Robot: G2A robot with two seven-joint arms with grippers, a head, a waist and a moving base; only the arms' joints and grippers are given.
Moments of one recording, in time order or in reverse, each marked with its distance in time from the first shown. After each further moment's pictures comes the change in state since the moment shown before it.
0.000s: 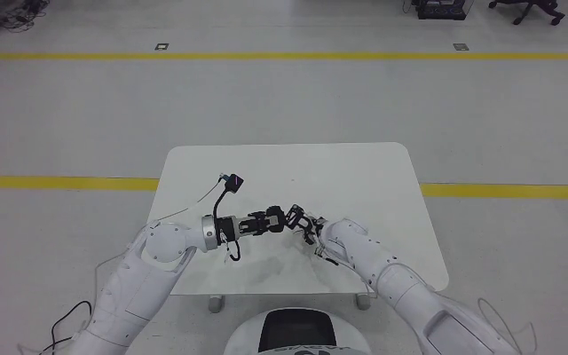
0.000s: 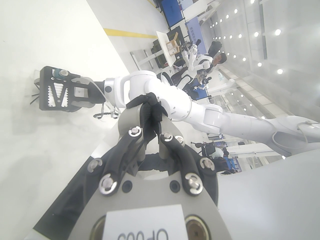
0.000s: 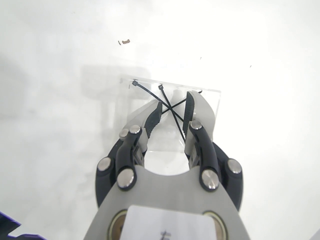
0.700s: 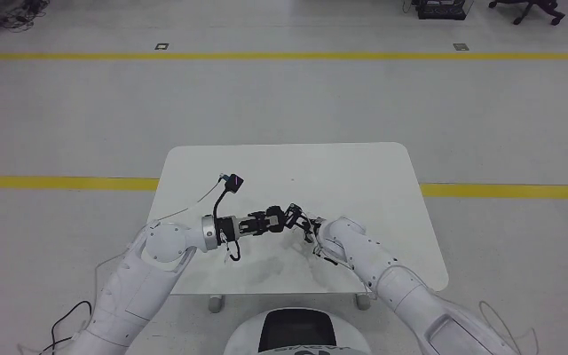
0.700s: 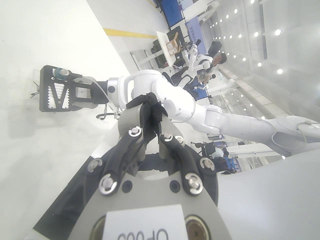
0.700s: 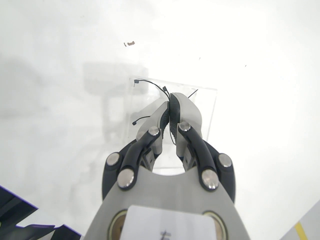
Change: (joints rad) left arm 0.000 0.000 0.000 0.000 0.000 0.000 0.000; right arm -0.034 0.009 0.026 -0.126 -0.022 0.008 0.122
